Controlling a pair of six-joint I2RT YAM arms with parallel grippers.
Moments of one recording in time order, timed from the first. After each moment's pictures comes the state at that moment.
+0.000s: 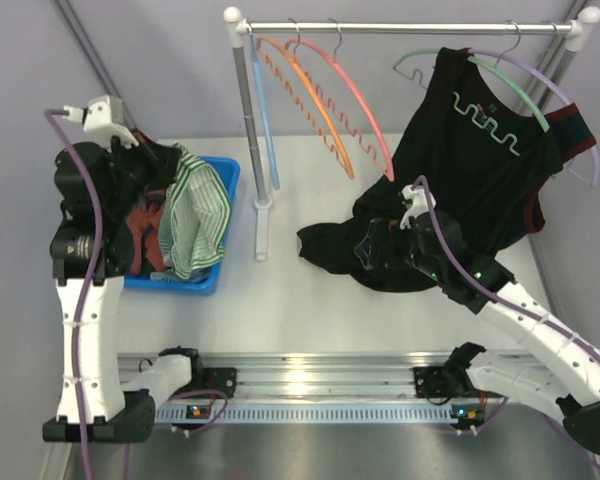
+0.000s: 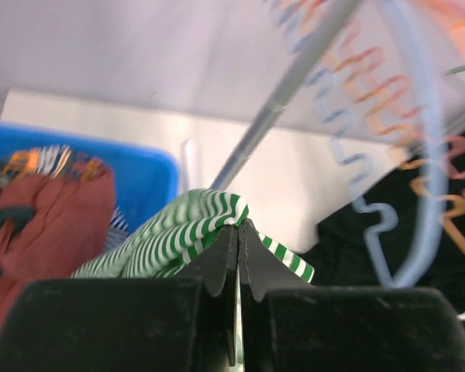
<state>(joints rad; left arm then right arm) -0.01 1.07 1.57 -0.66 0.16 -0.35 0.69 0.91 0.87 -0.47 0.10 0.46</state>
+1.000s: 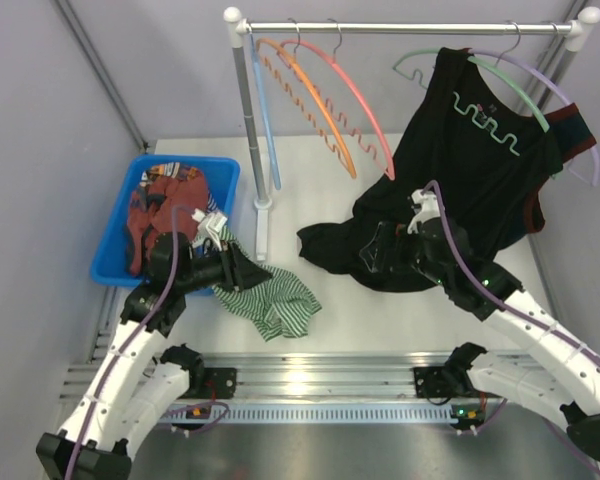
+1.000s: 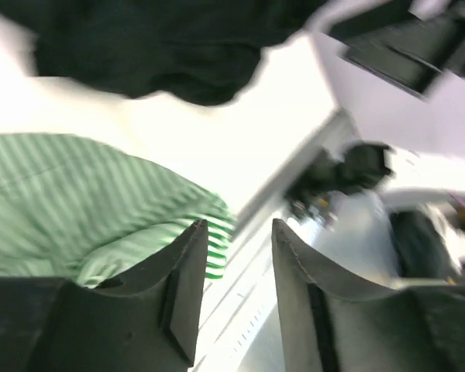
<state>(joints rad) -0.27 0.69 0.66 -0.37 0.77 -0.58 0.69 0.85 0.86 -0.51 0.13 0.52</state>
